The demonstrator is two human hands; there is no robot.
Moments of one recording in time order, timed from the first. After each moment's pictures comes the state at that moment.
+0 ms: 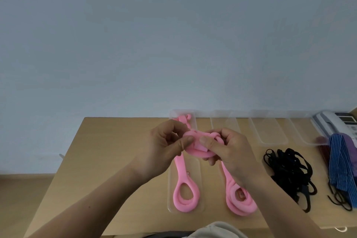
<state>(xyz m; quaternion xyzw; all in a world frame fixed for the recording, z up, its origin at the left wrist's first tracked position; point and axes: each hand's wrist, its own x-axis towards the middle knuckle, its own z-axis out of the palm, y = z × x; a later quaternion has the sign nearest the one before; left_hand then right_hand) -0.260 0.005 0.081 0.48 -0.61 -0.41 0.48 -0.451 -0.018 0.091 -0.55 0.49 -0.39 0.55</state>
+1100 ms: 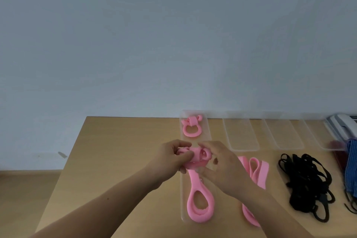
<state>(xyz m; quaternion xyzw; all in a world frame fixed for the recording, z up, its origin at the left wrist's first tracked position) -0.223 -0.031 0.013 0.57 -0.44 -0.59 0.36 -0.413 -0.044 0.015 -0.76 0.52 -0.20 0.33</state>
